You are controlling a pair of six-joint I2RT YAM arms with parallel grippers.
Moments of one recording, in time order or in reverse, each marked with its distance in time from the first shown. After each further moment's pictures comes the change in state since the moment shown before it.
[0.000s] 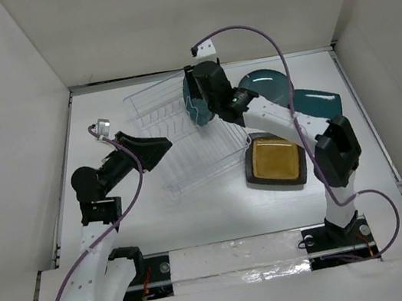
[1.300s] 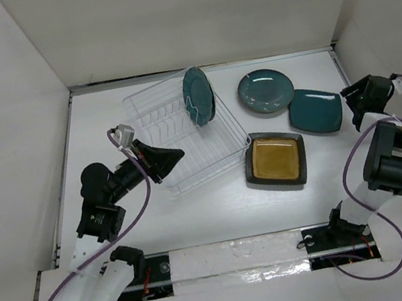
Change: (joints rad) left arm -0.240 -0.112 0.117 -0.490 -0.195 0.373; right arm -1.189 -0.339 -0.883 0.403 -0.563 0.582
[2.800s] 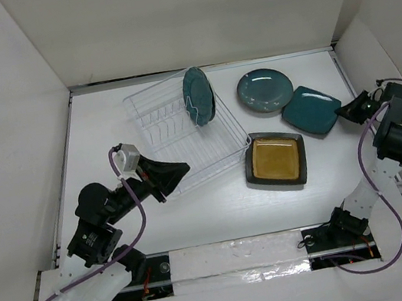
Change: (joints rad) left arm -0.290 -0.171 0.037 -0.180 -0.241 0.180; right arm -0.202 0.419 0.297 -0.291 -0.698 -0.391
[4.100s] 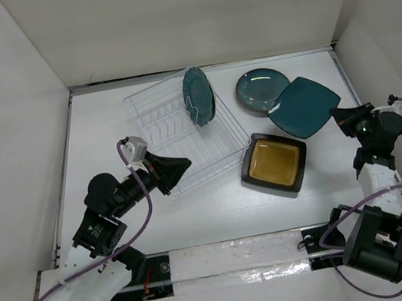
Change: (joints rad) left arm 0.000 0.077 0.000 -0.016 -0.066 0.009; right arm 0.103 -1.065 -0.721 0.336 0.132 0.495
